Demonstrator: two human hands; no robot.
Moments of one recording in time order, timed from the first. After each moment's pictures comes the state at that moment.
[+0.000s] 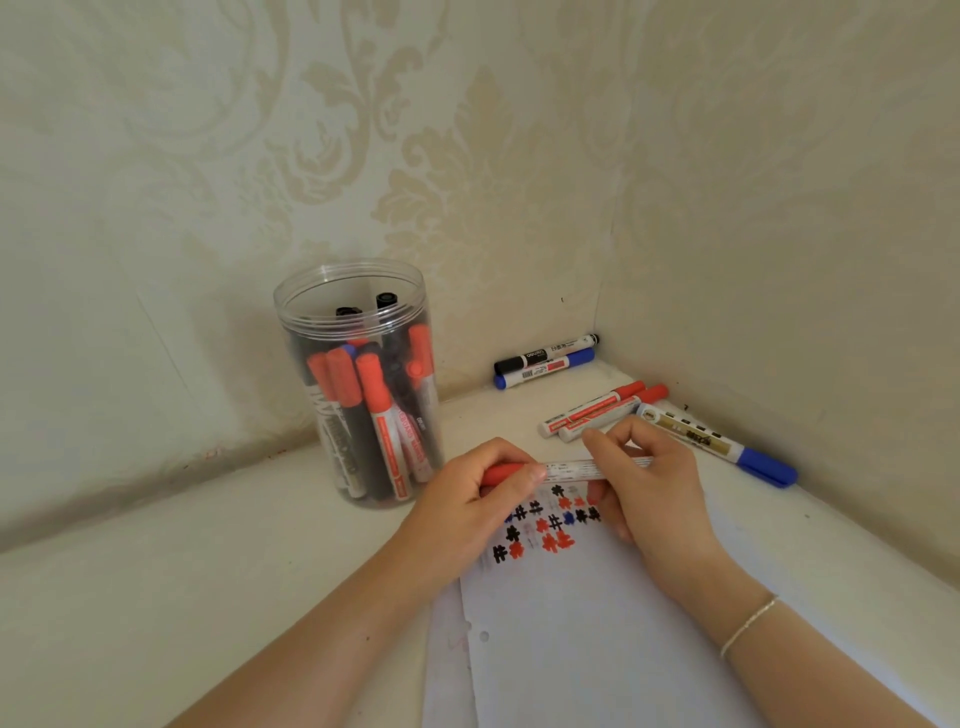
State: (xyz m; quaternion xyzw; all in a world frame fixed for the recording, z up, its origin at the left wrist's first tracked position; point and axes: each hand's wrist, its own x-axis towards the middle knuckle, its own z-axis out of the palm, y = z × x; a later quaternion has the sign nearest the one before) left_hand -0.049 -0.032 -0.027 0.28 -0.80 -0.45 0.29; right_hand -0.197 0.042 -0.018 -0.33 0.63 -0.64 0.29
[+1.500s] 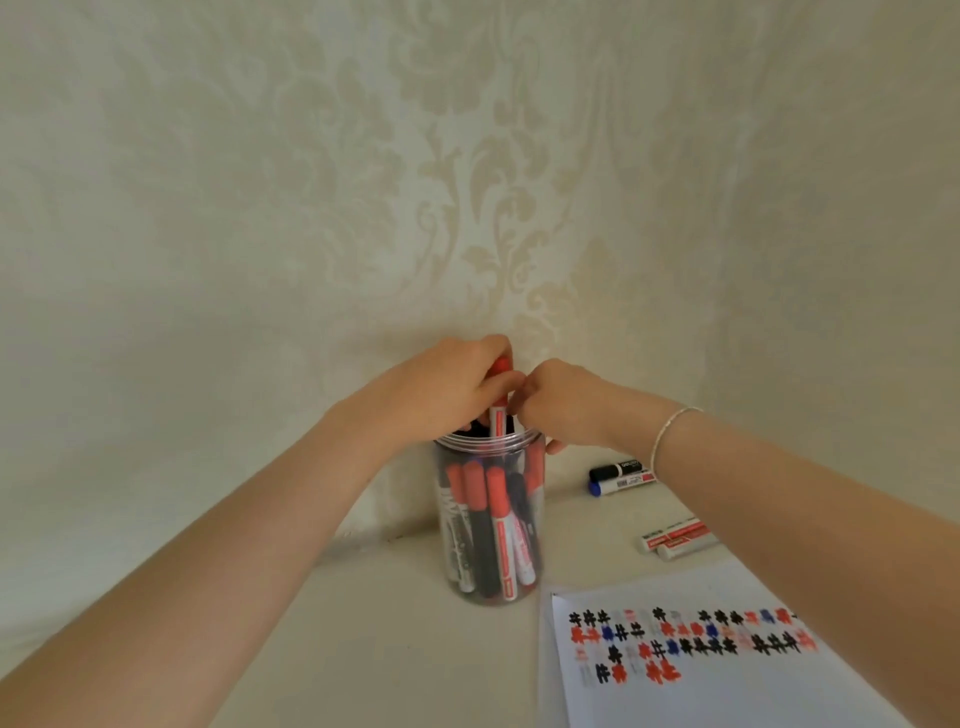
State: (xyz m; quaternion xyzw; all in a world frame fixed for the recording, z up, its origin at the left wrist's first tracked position) left_hand 0.006 -0.113 0.146 0.36 -0.91 -0.04 0.20; right_hand -0.128 -0.076 0.135 -0.65 0.69 -0.23 0.23
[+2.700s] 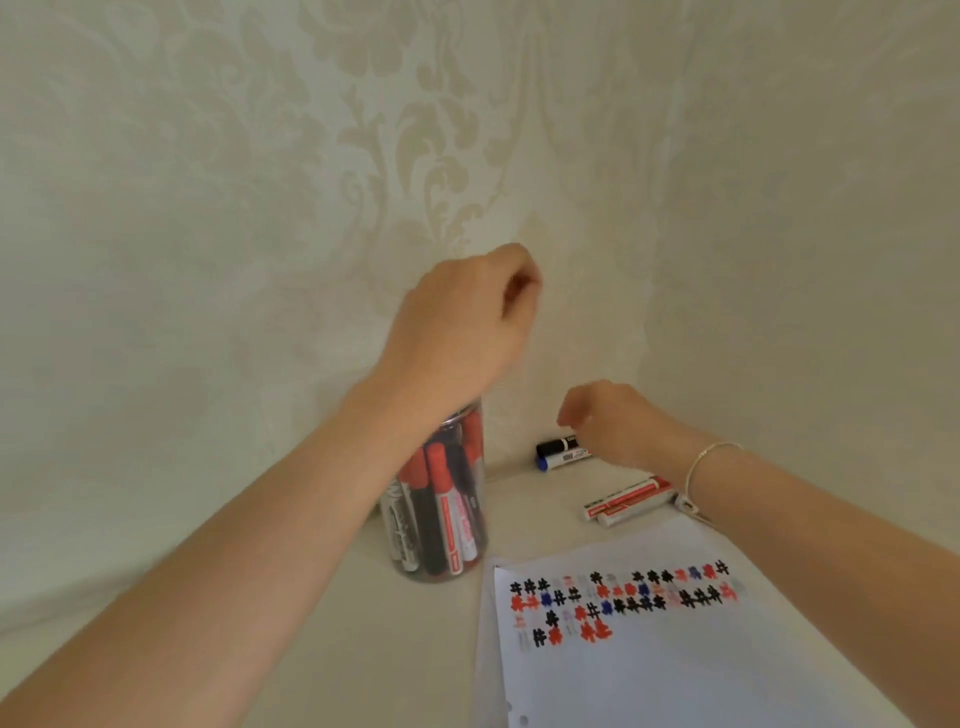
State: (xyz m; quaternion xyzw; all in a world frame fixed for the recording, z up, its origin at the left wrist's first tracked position) left_hand -0.051 -0.068 0.159 0.32 -0.84 0.00 0.44; right_hand -0.218 -0.053 0.078 -0.62 0.75 -0.21 0.11
